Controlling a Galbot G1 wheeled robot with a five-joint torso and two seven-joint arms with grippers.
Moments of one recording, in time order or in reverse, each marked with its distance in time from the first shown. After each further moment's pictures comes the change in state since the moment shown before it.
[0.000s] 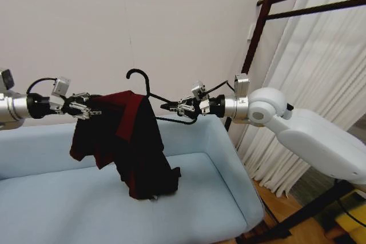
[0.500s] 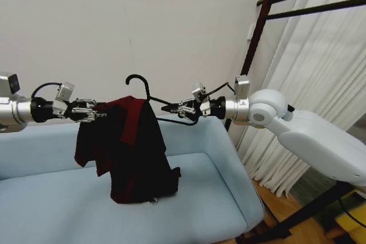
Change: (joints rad) left arm 0.011 -0.017 0.012 -0.005 0.031 -0.007 0.029; right arm -0.006 -0.007 0.003 0.007 0.000 0.000 0.010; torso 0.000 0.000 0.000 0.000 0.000
